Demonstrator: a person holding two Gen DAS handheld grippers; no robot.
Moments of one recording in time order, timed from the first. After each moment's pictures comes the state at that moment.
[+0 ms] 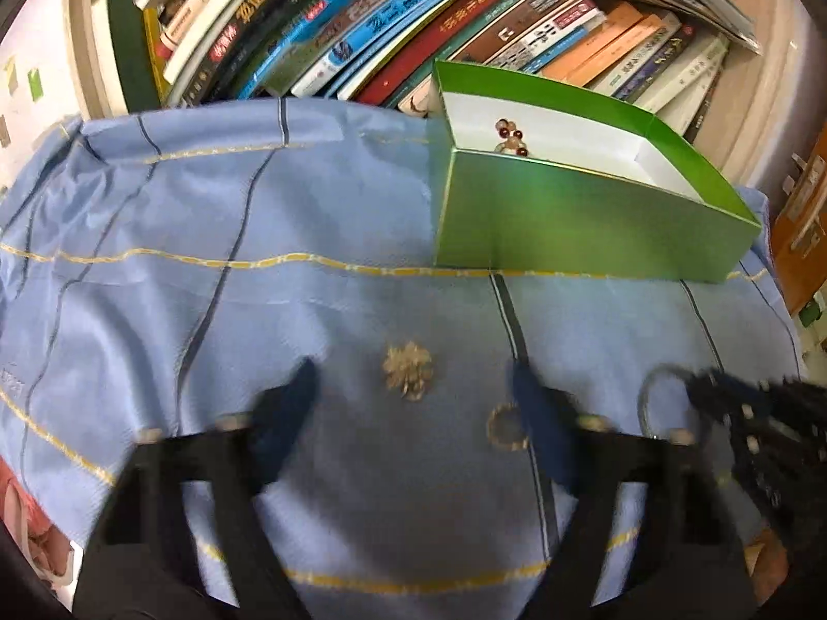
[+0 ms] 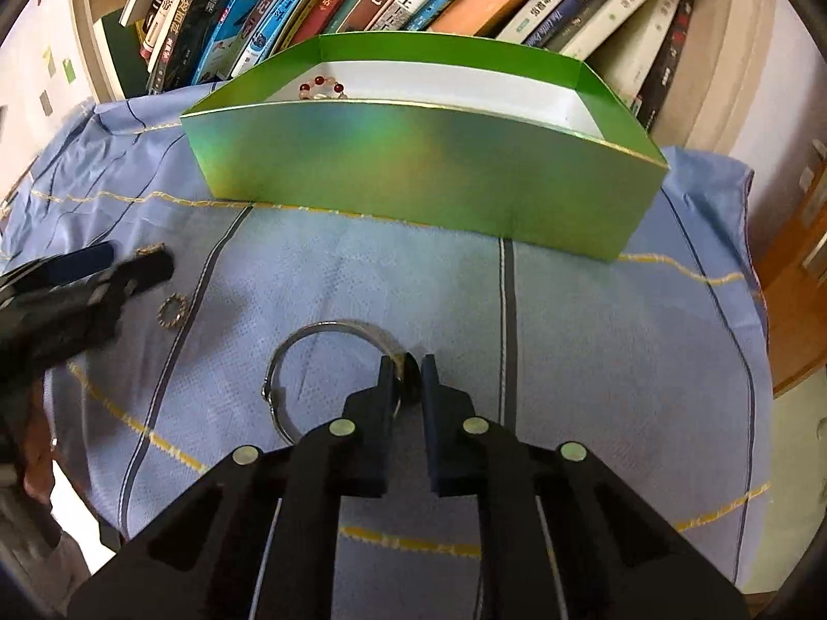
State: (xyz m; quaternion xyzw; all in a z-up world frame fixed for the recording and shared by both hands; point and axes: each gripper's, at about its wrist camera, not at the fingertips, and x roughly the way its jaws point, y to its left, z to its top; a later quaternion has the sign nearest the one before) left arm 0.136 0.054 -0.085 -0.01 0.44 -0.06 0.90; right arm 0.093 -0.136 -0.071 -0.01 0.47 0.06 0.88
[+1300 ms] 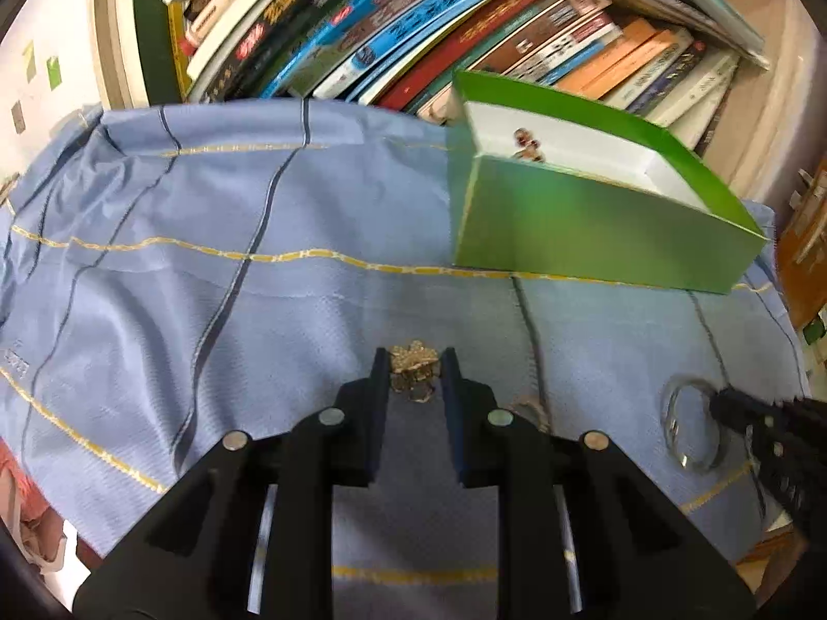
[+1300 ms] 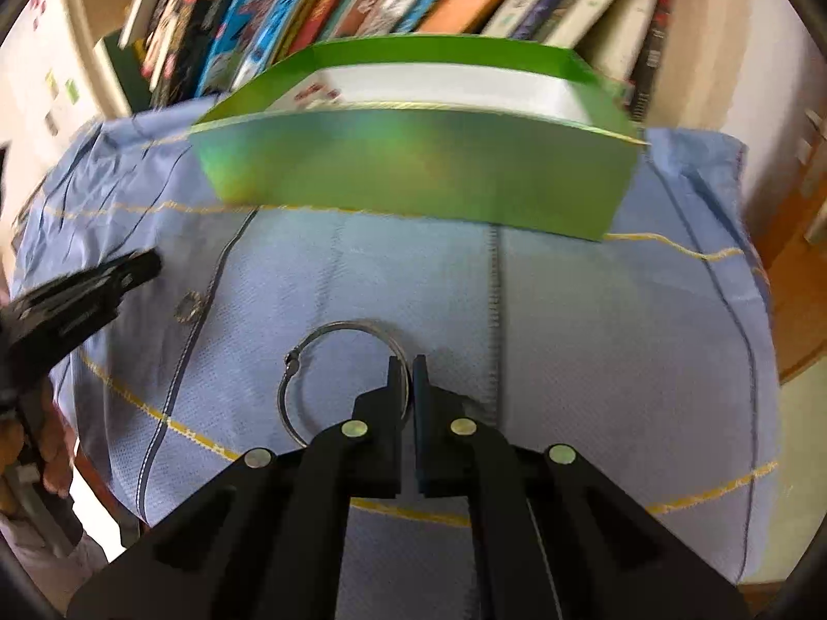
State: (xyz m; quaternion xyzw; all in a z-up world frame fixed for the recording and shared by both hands) left arm 0.116 0.060 -0.076 -0.01 0.41 -0.04 0.91; right arm 0.089 -0.154 -0.063 0.02 0.46 0.05 0.89
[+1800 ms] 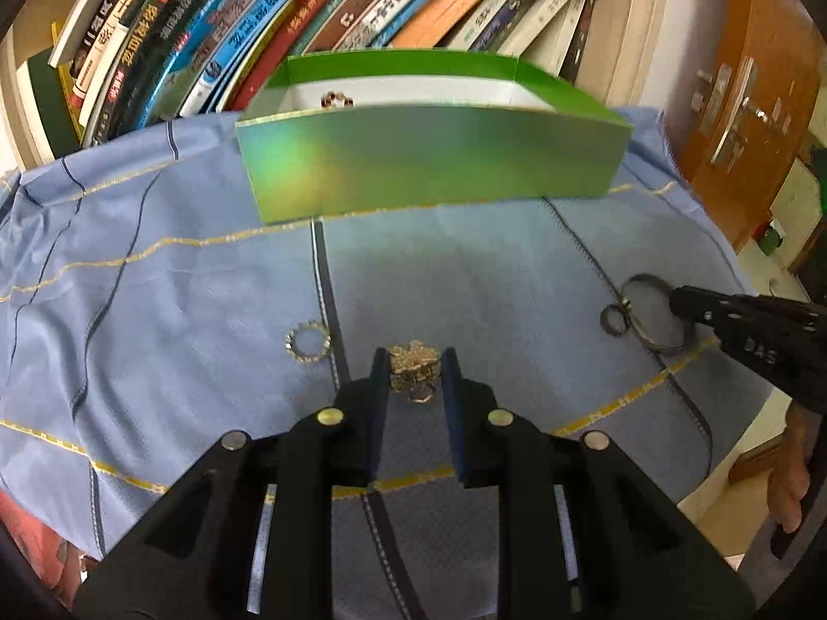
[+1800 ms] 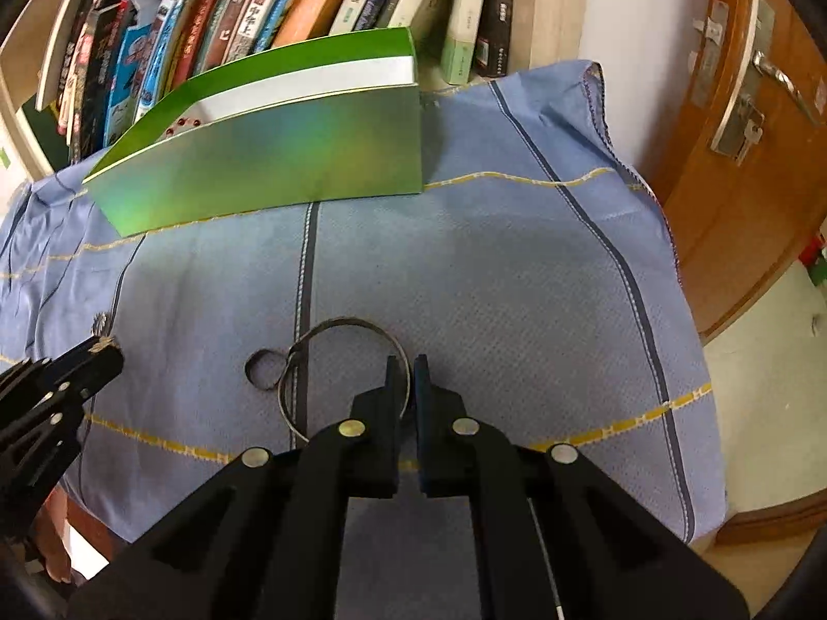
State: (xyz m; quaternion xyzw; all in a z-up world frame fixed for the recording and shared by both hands) left arm 0.079 -0.023 -0.086 0.05 0.43 -0.15 0.89; right arm 0.066 -0.205 -0.074 0.05 0.46 -0.04 0.88
